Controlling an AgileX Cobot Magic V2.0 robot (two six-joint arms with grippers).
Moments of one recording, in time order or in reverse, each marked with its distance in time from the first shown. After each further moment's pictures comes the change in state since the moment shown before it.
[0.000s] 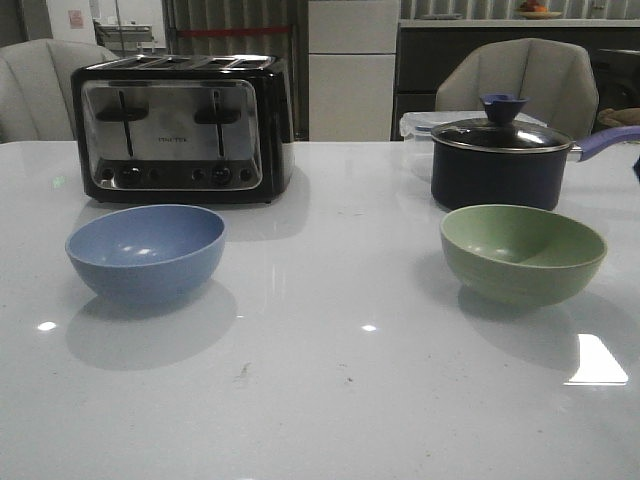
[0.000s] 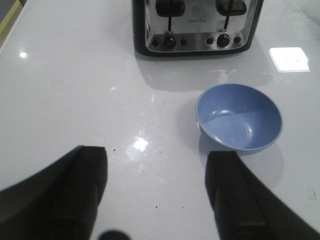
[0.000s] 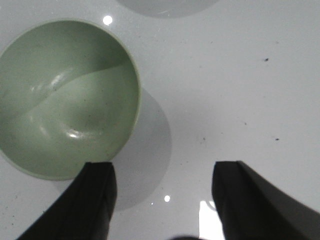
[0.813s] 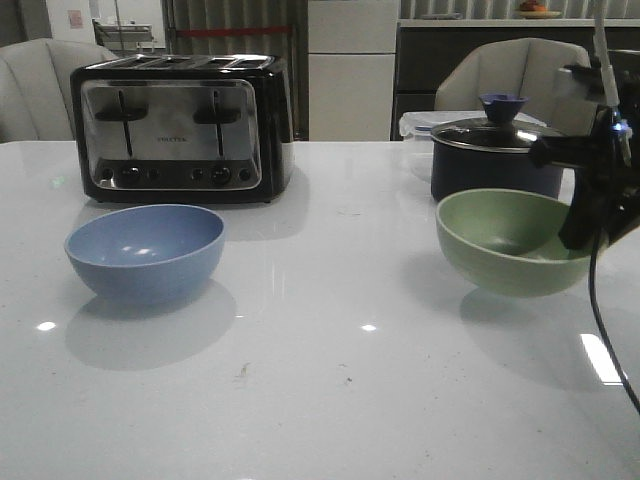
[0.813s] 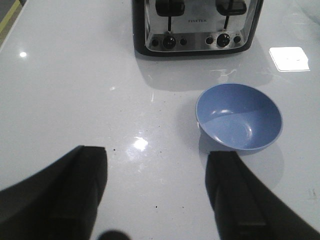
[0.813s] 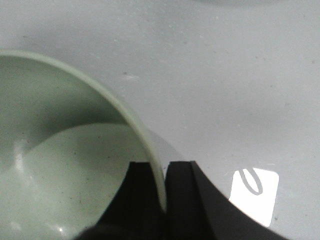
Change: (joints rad) left arm 0.000 0.000 0.000 0.000 0.000 0.000; right arm 0.025 0.380 -0.252 0.182 0.063 -0.182
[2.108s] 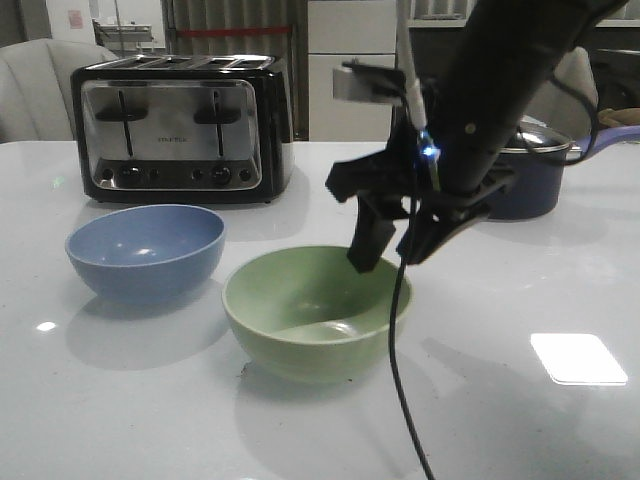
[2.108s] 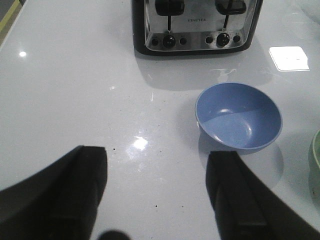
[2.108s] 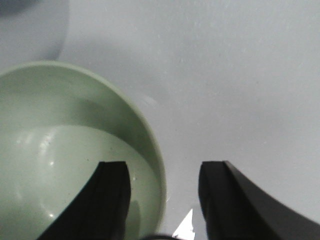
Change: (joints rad) left arm 0.000 0.000 0.000 0.000 0.004 0.000; right arm 0.439 -0.024 0.008 0.014 -0.099 -0.072
